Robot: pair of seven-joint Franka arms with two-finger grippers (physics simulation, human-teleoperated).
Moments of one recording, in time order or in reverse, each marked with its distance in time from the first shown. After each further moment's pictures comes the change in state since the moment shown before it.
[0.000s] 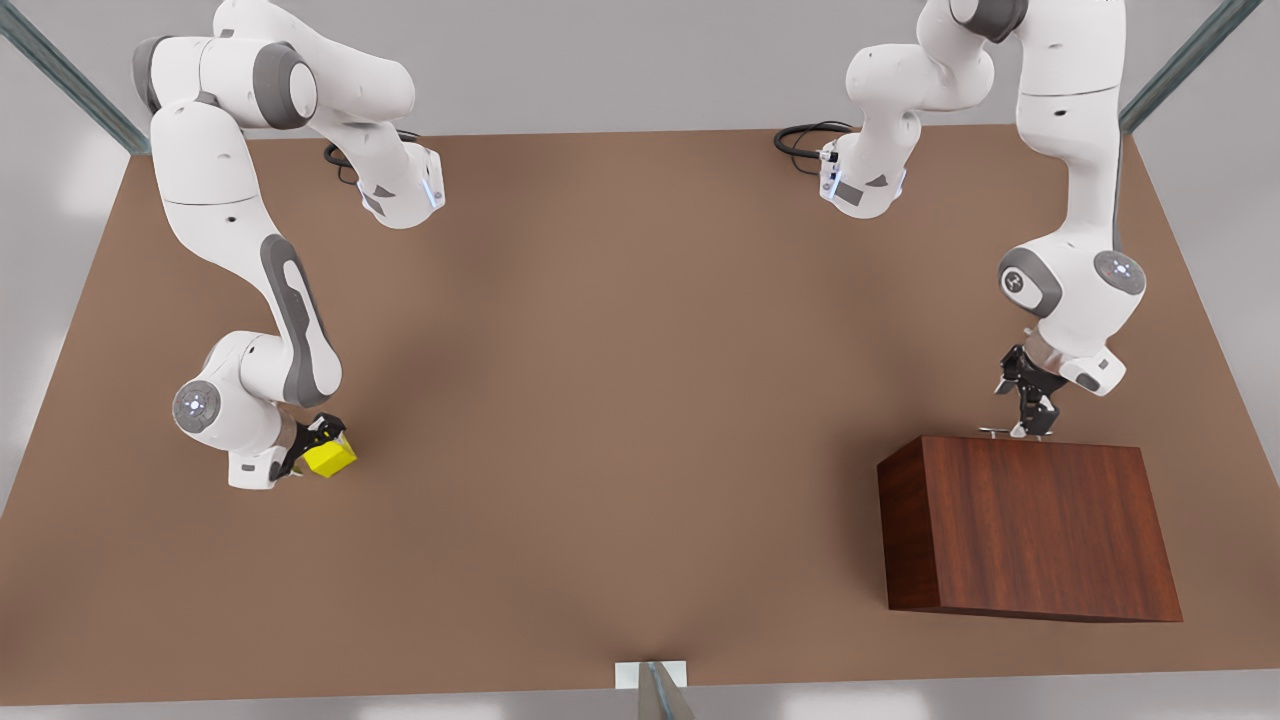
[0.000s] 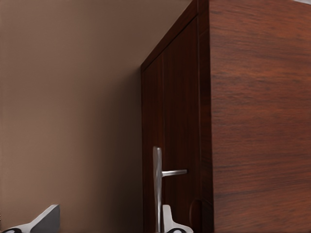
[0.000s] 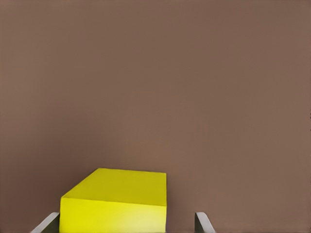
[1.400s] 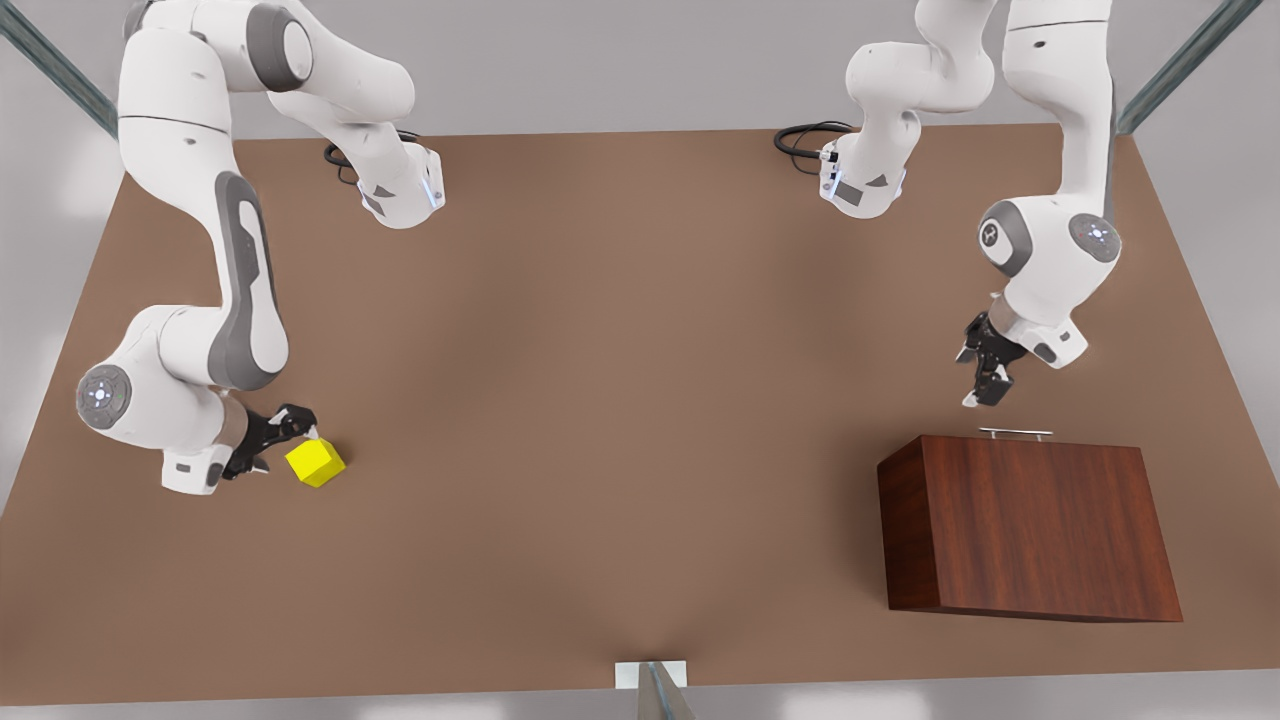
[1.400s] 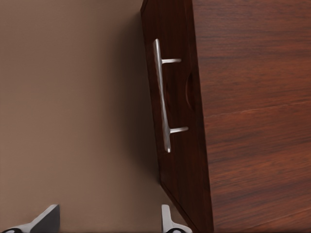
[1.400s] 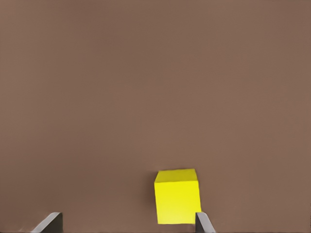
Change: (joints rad) left arm -0.084 -0.216 -0.049 -0.093 0.092 -0.169 -0.120; right arm -0.027 -0.111 0.048 0.252 0.009 -0.420 0.122
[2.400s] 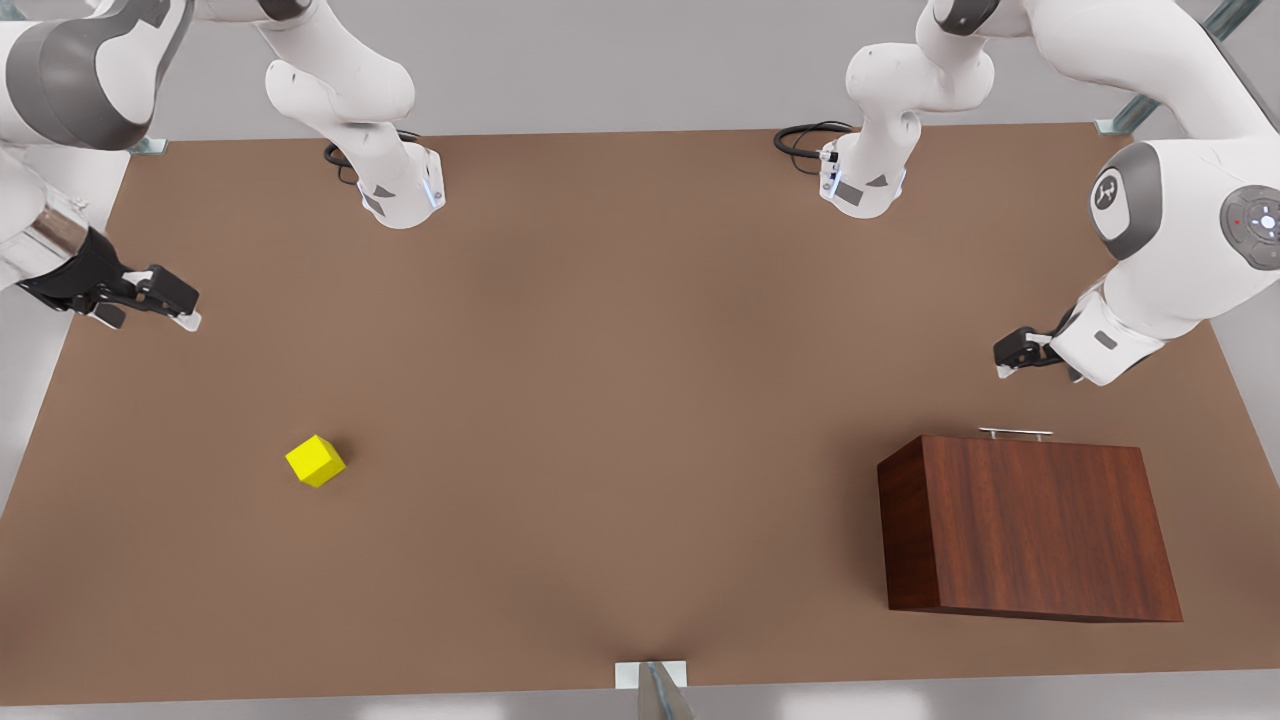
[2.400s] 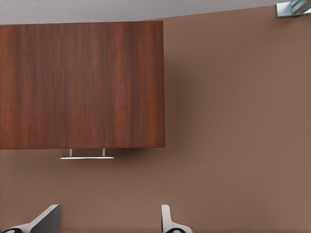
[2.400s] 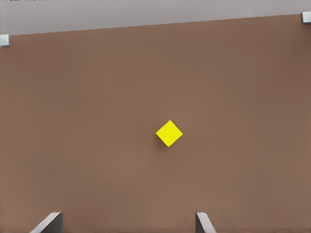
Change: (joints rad) left arm 0.041 0.254 -0.112 1.029 0.199 -1.003 1.243; right arm 0.003 -0.300 0.040 0.452 -0.109 -0.597 0.773
